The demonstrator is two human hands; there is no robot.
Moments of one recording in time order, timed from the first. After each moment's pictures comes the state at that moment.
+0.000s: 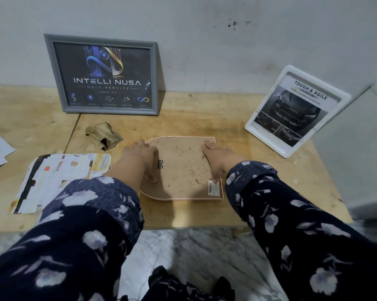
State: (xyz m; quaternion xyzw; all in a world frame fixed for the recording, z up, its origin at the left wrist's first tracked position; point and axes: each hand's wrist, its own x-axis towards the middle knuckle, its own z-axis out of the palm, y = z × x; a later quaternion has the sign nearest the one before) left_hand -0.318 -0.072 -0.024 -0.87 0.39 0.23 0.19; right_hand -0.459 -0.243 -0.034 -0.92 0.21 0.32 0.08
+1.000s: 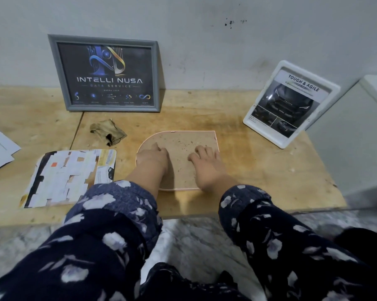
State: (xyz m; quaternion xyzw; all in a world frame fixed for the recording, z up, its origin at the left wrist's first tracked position) left_hand -0.349 -0.071 -0.040 -0.89 0.36 0.23 0.16; right_hand -0.486 -0.168 -0.058 -0.97 0.21 0.07 0.06
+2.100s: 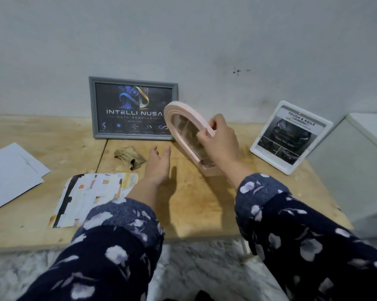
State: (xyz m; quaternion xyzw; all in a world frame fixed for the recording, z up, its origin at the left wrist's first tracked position) left_hand -0.321 -0.026 -0.004 -0.79 0.14 0.25 -0.54; right_hand -0.428 -0.140 0.078 -0.86 0.33 -0.28 0.28
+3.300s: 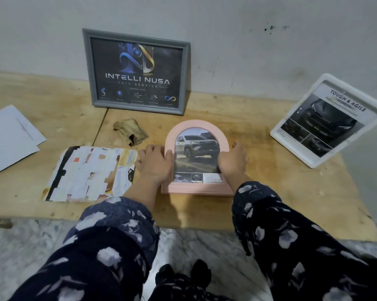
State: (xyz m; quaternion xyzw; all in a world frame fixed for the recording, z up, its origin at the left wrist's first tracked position) left_hand -0.325 -0.034 -0.061 -0.94 0.18 0.17 -0.23; right_hand -0.430 -0.189 -0.053 -0.70 0.58 -0.10 0.41
